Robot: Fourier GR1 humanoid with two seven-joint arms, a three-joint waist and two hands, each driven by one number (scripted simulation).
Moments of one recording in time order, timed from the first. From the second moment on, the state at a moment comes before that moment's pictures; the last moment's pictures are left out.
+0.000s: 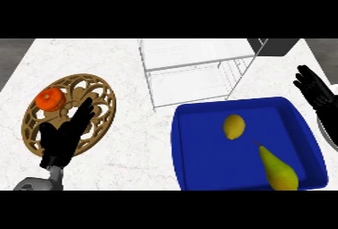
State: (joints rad) left arm -0.05 0.34 -0.17 -1.46 0.19 0.09 0.14; right arm -0.13 -0.56 0.02 -1.64 -0.23 0.07 0.12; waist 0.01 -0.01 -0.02
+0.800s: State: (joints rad) left arm 0.02 0.32 -0.05 -1.42 0.28 0.14 0.20; right arm 0.37 -0.28 -0.12 -1.82 0.21 -0.69 0.31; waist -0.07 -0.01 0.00
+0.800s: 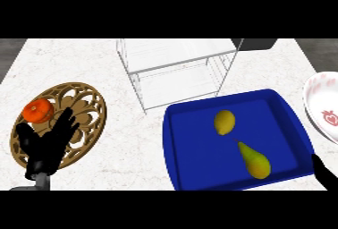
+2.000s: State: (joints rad) left arm -0.08 0.30 -0.06 -1.38 0.27 0.09 0.25; right arm 0.16 -0.07 0.16 -2.14 0.97 -0.29 1.16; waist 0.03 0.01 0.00
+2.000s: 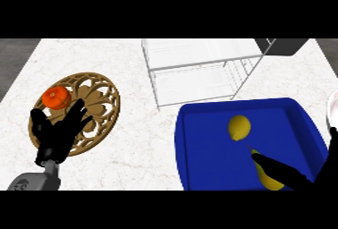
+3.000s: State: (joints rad) left arm -0.08 0.30 -0.04 -1.36 0.26 0.08 0.25; right arm -0.22 0.00 0.07 -1.66 1.02 -0.14 1.24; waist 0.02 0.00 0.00
